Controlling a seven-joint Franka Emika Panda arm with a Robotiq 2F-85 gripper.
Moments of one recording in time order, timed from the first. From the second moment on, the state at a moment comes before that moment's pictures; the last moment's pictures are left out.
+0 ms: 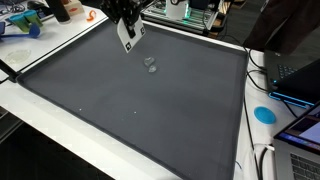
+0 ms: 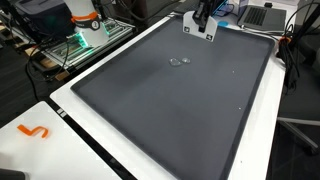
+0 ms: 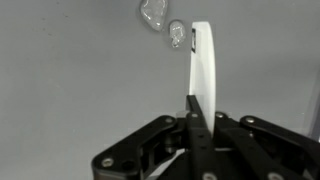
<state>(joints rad) -0.01 0.28 0.06 -1.83 0.19 2.07 -0.07</state>
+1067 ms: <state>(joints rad) -0.10 0.28 0.04 -1.84 0.39 2.07 -0.25</state>
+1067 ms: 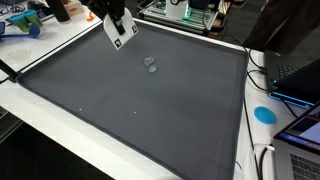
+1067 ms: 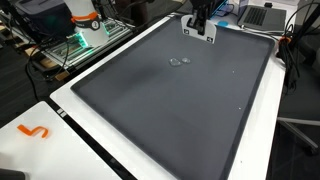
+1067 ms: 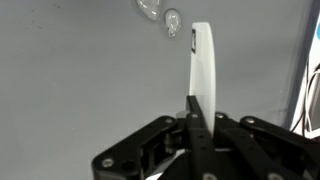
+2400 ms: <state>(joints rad) -0.17 0.22 0.01 -2.06 0.69 2.17 -0.62</state>
